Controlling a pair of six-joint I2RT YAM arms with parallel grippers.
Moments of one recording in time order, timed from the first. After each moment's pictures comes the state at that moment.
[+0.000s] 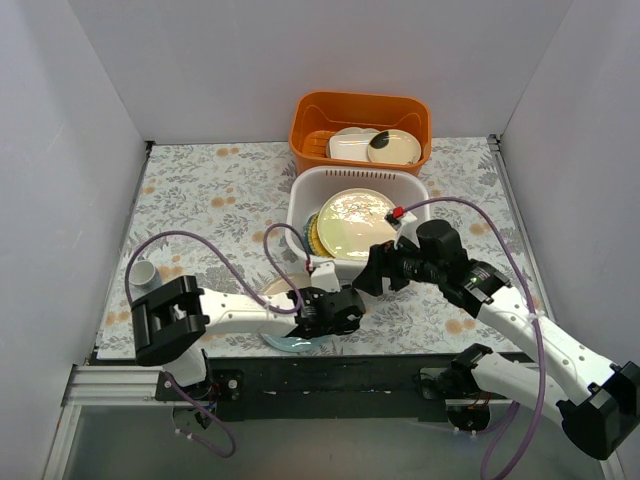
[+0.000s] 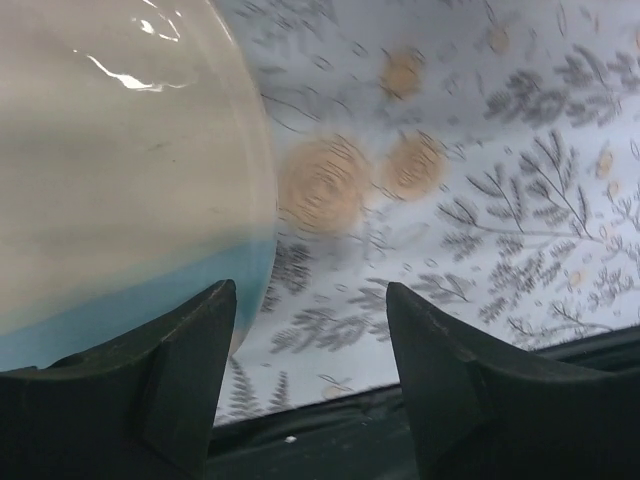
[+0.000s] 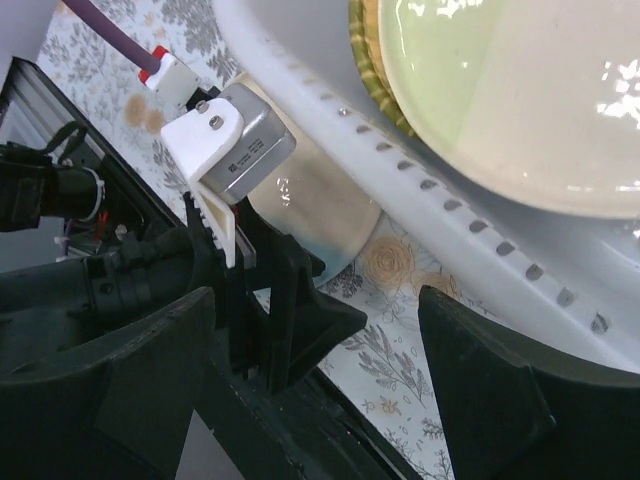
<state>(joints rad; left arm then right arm) -1.27 1.60 0.86 -0.36 -0.42 -1.30 0.66 0.92 0.77 -0.41 -0.36 0.39</state>
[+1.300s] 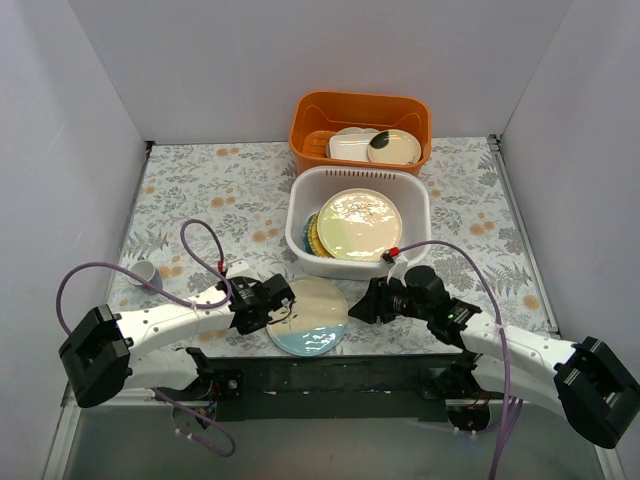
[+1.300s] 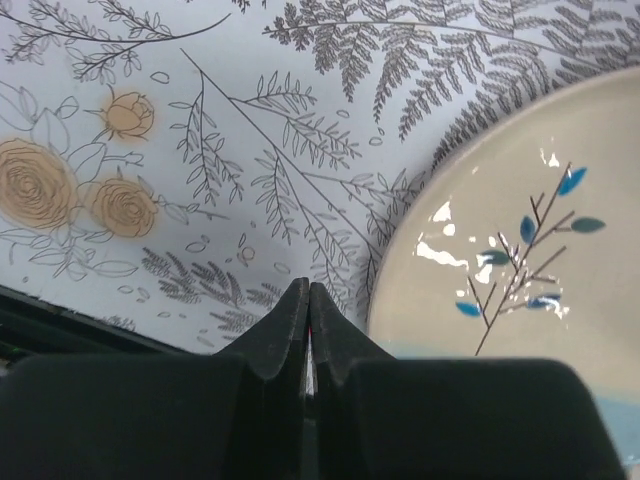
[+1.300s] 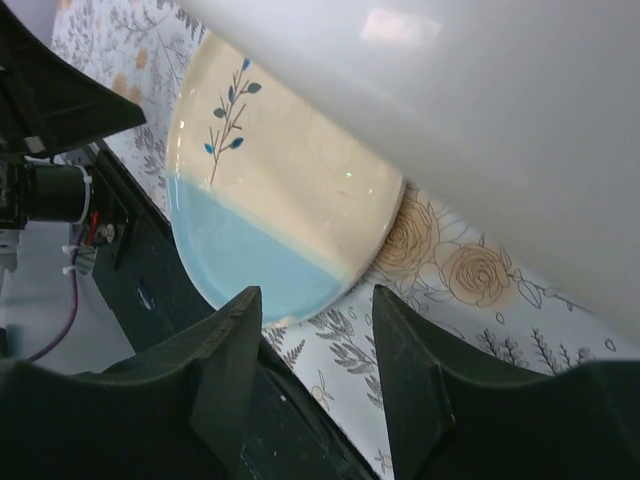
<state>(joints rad) -0.99 1.17 0.69 -0.99 -0.51 -1.36 0.77 0.94 0.27 0.15 -0.33 0.66</state>
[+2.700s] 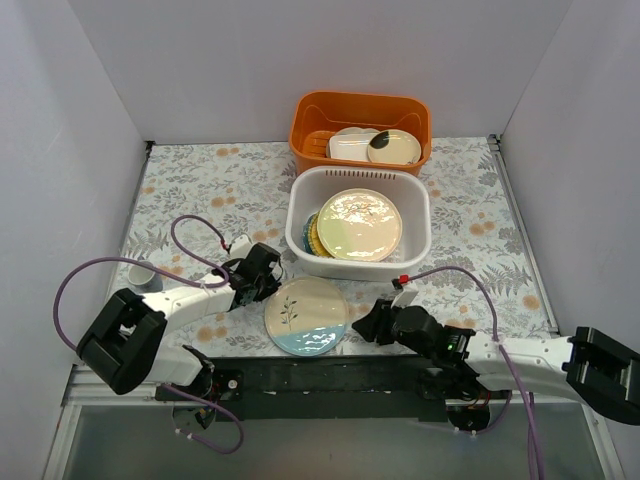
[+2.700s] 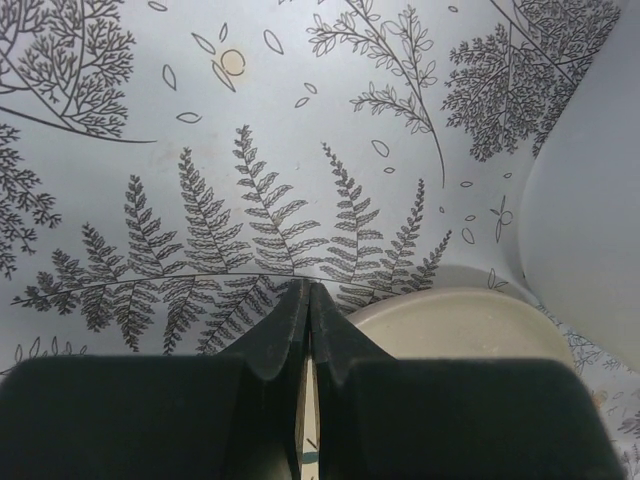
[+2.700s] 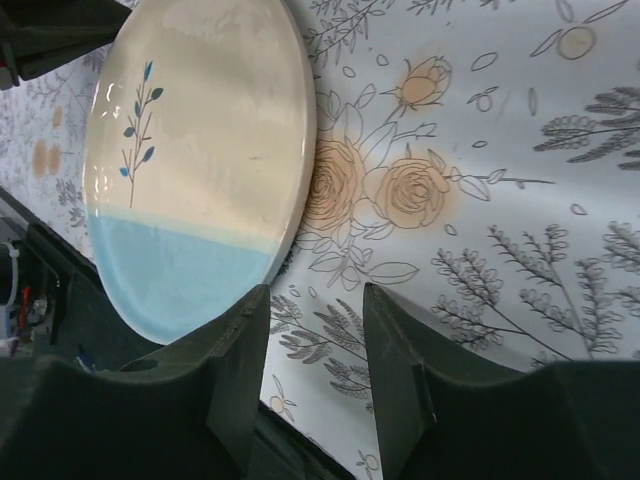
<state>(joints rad) -0.65 1.34 0.56 -0.25 -0.33 -1.08 1.13 0.88 0.06 0.29 0.26 0.93</state>
